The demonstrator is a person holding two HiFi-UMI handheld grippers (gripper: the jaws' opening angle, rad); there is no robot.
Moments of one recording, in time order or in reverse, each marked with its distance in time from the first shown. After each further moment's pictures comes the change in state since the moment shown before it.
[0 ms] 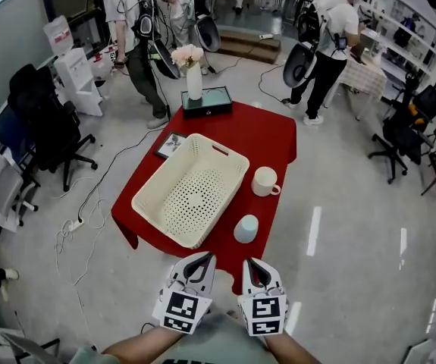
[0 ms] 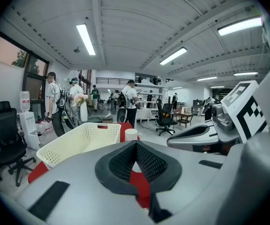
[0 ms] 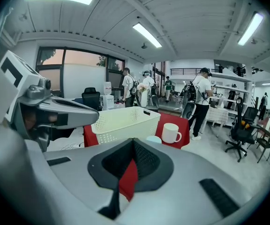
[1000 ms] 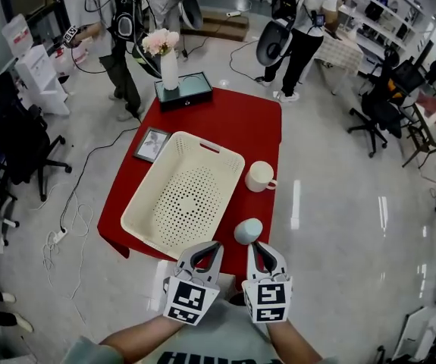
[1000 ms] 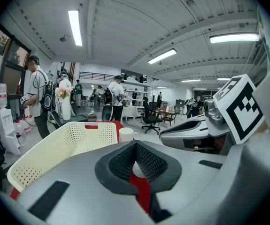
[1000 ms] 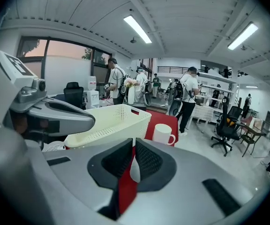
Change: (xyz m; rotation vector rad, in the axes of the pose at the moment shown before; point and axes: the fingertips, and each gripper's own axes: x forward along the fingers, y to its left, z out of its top) left arm 0.061 0.038 0.000 0.028 0.036 -0.231; right arm 0.062 -0.021 0.017 0.033 0.063 -0.190
